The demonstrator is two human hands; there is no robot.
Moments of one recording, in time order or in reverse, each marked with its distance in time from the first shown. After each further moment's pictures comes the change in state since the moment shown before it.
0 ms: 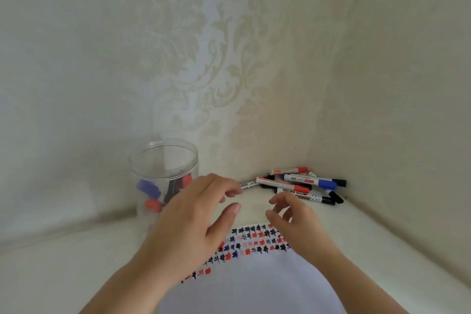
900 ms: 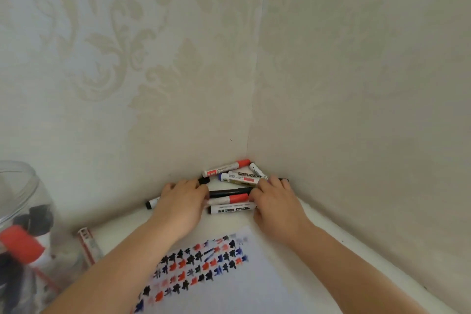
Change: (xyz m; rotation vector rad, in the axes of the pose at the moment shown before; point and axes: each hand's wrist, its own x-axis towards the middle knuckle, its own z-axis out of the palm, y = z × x) left_hand 0.113 -0.044 0.200 0.403 -0.477 -0.076; right_hand 0.066 0.119 -0.067 -0.952 0.105 -0.253
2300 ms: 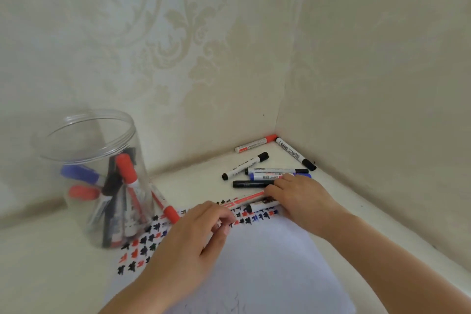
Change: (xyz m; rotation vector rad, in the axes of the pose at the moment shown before) left_hand -0.165 0.012 -0.033 -0.599 0.197 0.101; right_hand -0.045 -0.034 -0.034 0.005 -0.150 -0.328
